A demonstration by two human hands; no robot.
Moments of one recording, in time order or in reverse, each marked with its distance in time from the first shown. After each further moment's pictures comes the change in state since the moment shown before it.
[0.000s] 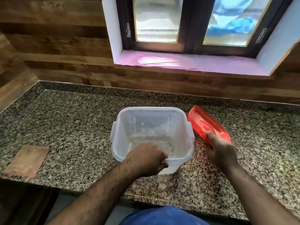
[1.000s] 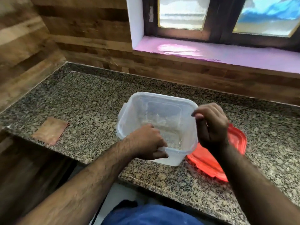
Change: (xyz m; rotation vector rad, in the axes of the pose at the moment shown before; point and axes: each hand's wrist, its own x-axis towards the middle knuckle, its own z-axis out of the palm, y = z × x) left_hand 0.008 -0.010 0.009 0.096 -0.011 0.021; right_hand 0.086 -0.081 -0.033 0.615 0.231 -0.296
